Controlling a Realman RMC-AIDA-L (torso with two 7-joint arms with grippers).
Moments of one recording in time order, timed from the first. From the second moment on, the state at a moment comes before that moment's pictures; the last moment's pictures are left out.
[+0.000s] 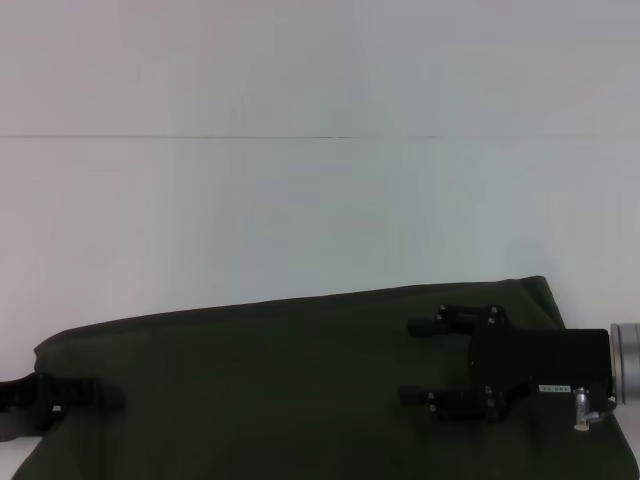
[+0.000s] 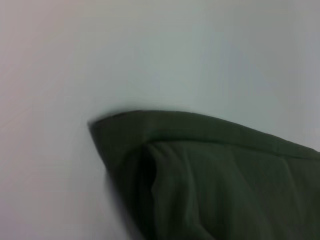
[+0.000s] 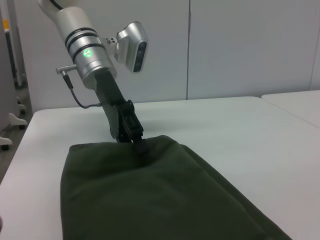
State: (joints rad) left arm -0.50 -1.97 0.29 0.64 2.62 1.64 -2.35; right arm 0.58 2.10 -0.62 -0.49 -2.16 -1.56 0.95
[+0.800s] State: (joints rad) left arm -0.51 -1.96 0.36 0.64 2.62 1.63 -2.38; right arm 0.58 2.09 -0.61 -0.49 -2.15 -1.58 0.95
